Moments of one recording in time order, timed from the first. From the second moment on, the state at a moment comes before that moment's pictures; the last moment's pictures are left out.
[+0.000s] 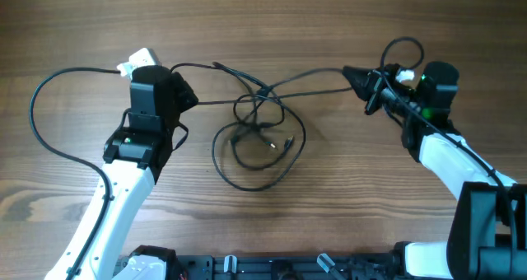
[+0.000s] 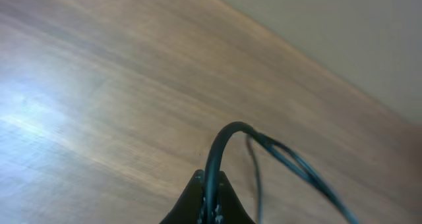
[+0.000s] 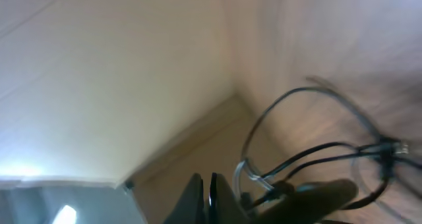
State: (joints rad) left arm -0.17 1.23 0.86 -0.26 -0.16 -0.60; right arm -0.07 1.57 0.70 0.47 -0.87 1.82
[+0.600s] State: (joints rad) left arm -0.16 1.06 0.86 0.01 0.06 -0.56; right arm -0.08 1.57 0.70 0.22 -0.74 1.47
